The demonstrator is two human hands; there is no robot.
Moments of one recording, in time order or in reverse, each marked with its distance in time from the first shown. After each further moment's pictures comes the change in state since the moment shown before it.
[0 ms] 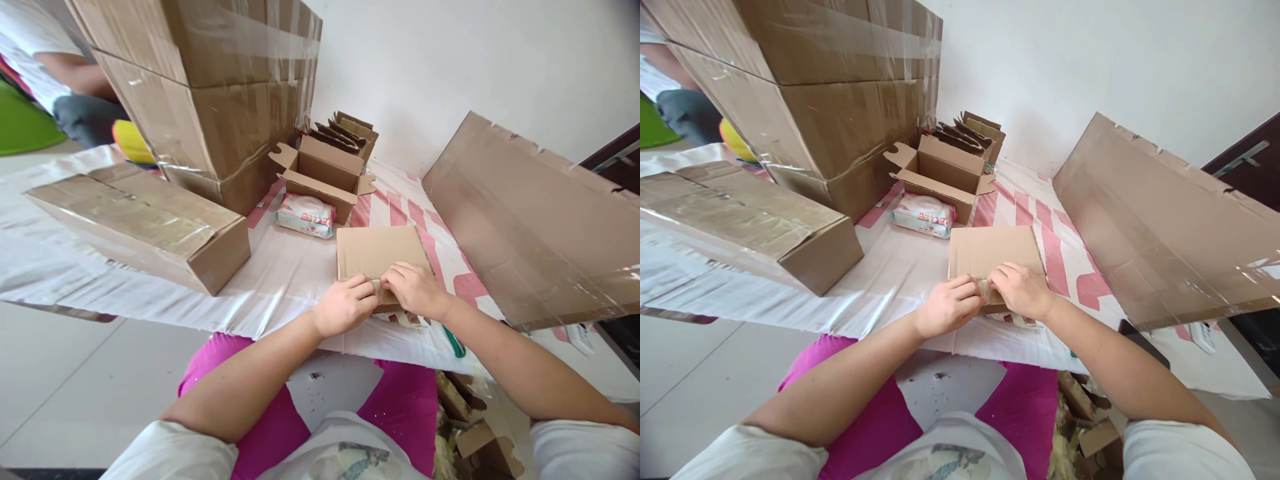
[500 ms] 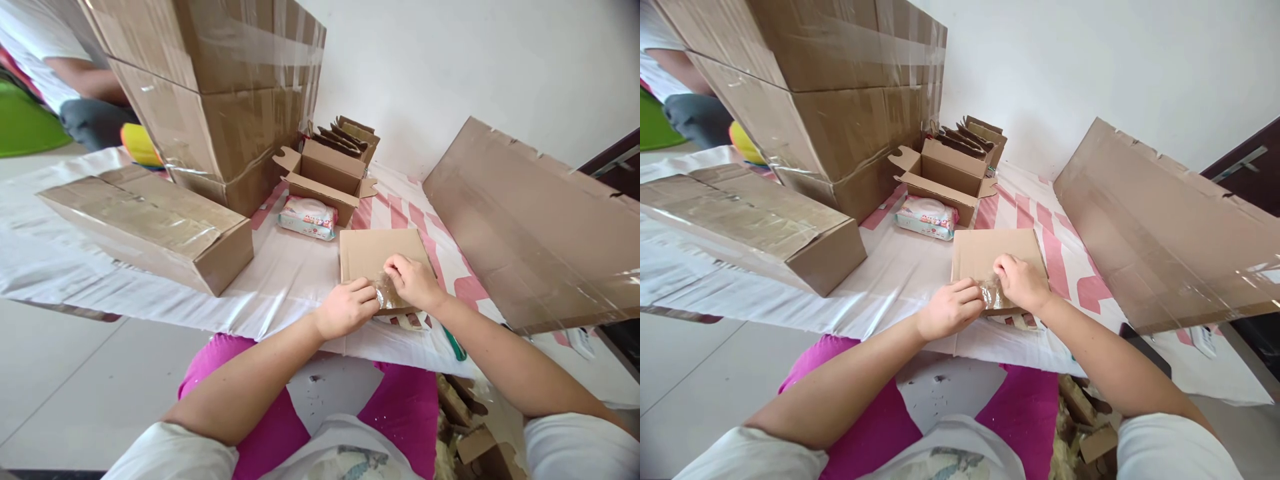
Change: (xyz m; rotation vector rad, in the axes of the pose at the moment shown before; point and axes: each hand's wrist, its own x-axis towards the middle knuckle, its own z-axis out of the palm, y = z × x) left_hand -0.002 0.001 -0.002 -0.001 -0.061 0.008; right_hand 0.012 0.007 0.008 0.225 0.052 0.429
